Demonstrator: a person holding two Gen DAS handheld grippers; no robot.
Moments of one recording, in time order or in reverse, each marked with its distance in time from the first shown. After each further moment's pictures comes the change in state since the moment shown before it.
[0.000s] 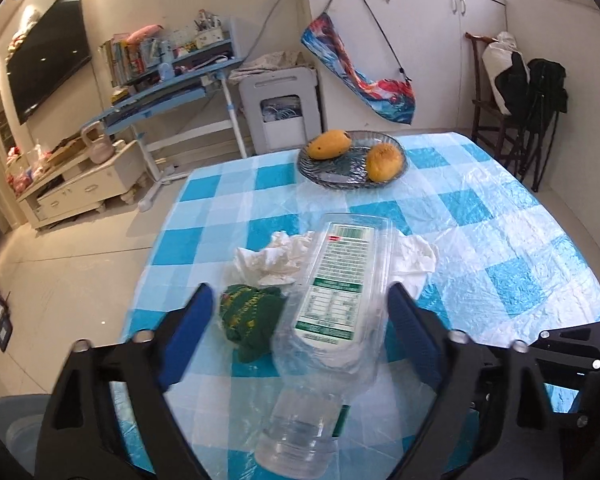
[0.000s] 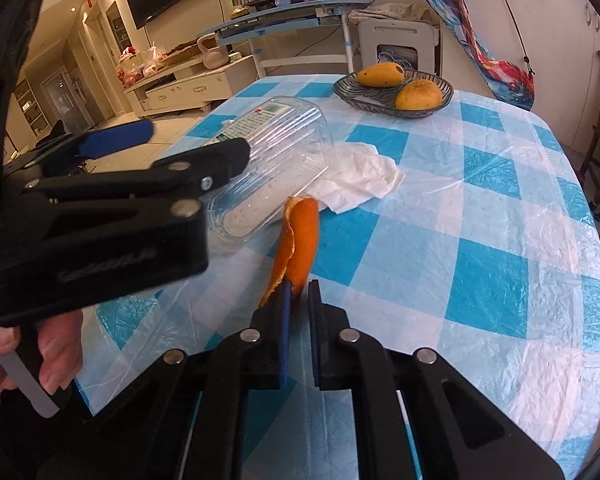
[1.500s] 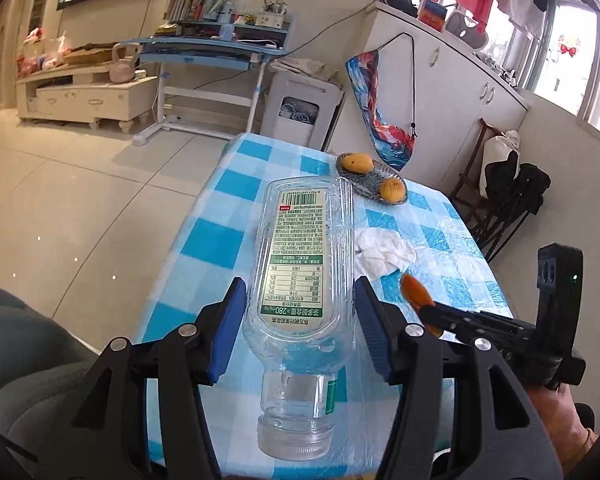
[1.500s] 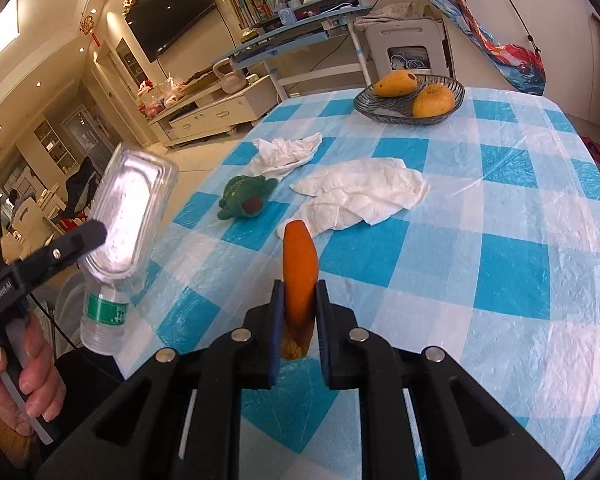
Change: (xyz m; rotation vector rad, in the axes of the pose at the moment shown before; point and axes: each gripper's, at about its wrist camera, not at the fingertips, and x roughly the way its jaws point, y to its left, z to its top) left arm -0.093 0.108 -0.078 -0.397 -0.038 -0.177; right arm -0.022 0.001 0.002 0.106 -0.058 0.160
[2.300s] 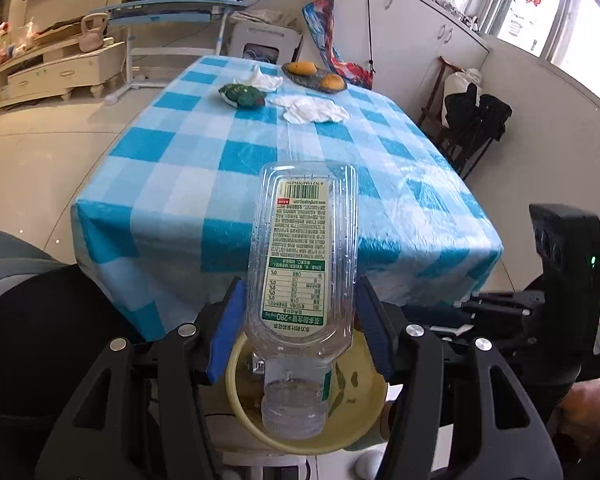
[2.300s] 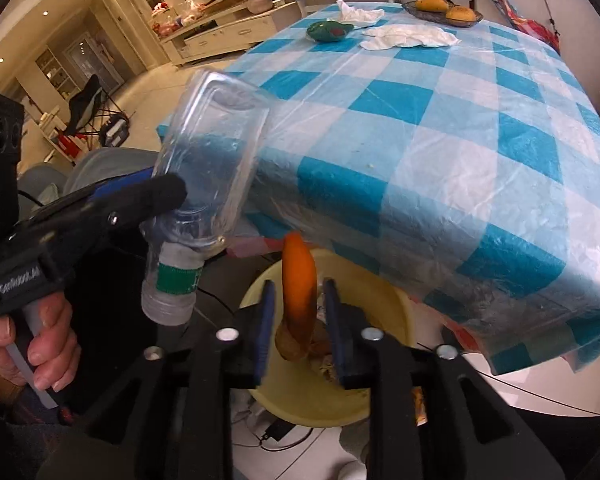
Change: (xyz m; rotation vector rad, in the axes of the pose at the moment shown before) left arm -0.066 -0.037 -0.153 0.103 0.185 -0.091; right arm -0.042 0.069 -0.141 -0.119 0.251 -0.077
